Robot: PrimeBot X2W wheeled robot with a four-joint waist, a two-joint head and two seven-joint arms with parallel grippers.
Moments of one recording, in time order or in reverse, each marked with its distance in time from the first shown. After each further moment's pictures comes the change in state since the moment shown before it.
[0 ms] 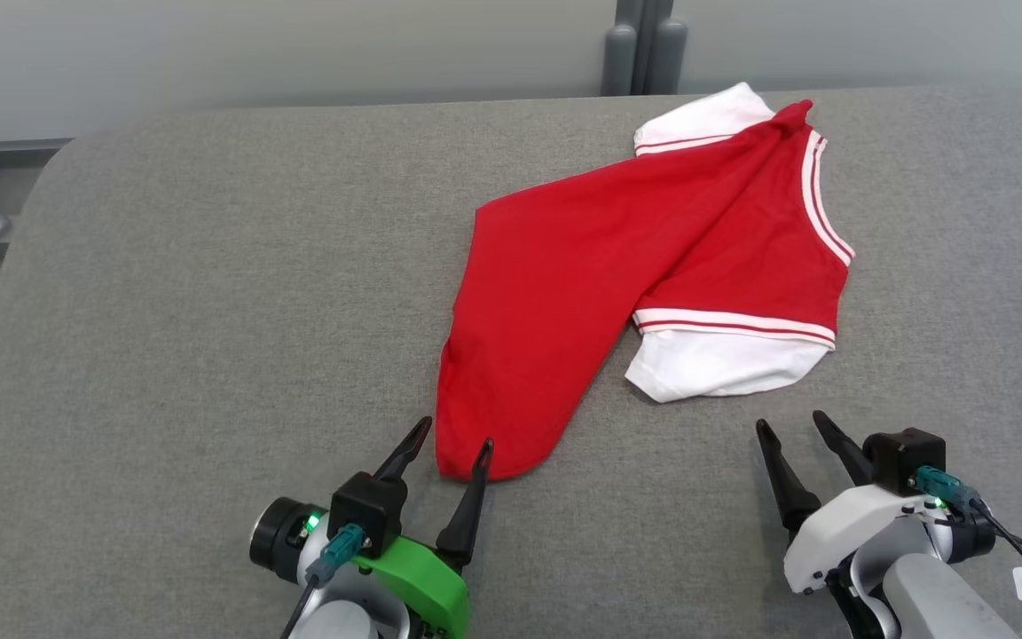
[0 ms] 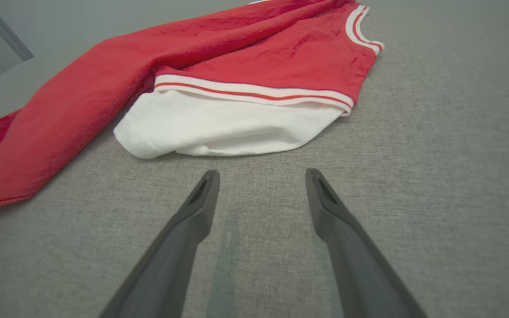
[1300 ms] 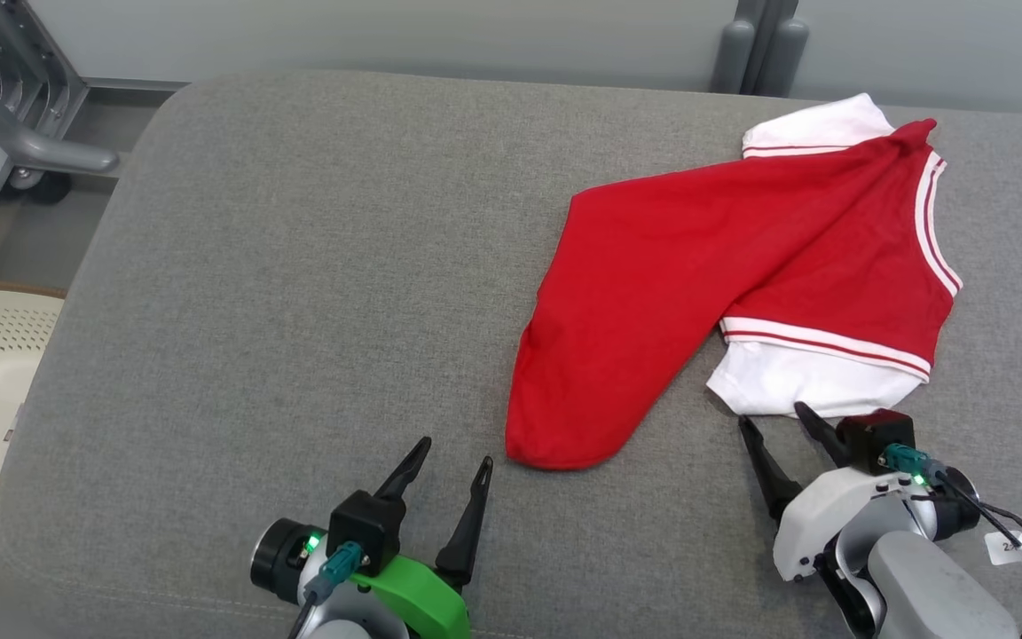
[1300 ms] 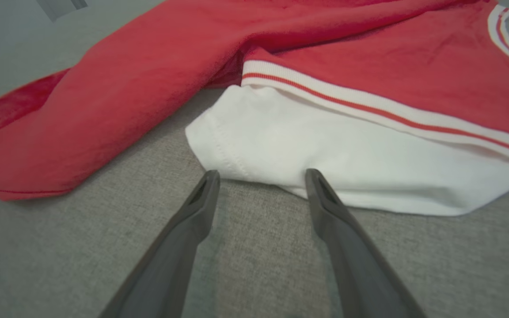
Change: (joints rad) left arm 0.033 0.000 0.000 -0.002 -0.013 0.000 0.000; right arm -0.093 -0.011 0.115 0.109 -0.010 0.000 0.000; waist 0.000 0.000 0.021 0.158
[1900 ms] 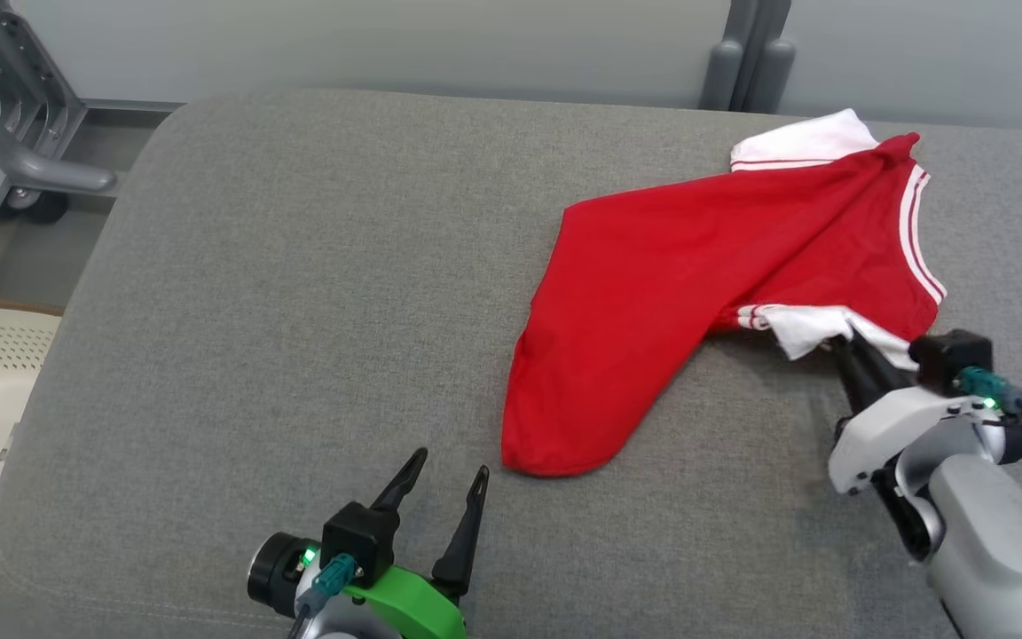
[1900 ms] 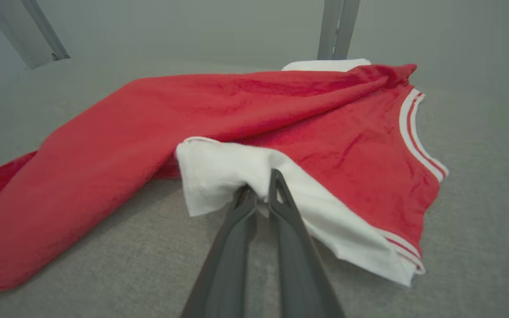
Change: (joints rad) left arm 0.028 0.000 0.012 -0.016 -0.009 -0.004 0.000; right arm -0.118 -0.063 -0.045 0.034 0.021 -0.001 0.000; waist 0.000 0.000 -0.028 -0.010
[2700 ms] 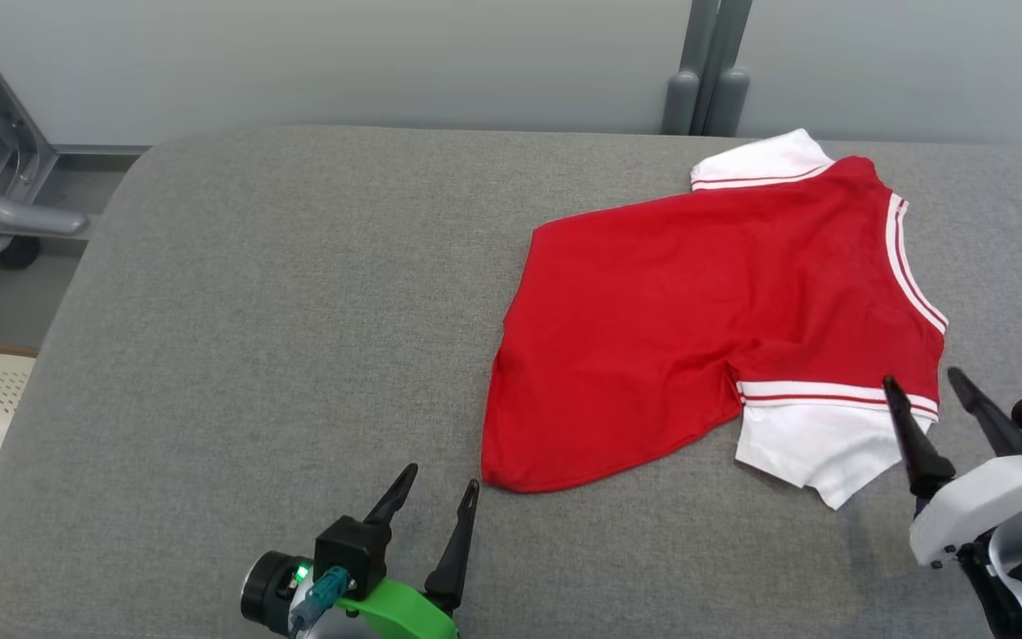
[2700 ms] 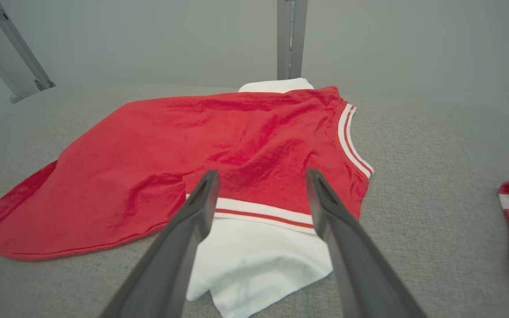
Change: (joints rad) left arm 0.031 0.000 0.011 0.006 -0.014 0.009 0.000; right arm 0.392 -0.052 -0.248 -0.614 -0.005 0.000 0.277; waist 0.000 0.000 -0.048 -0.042
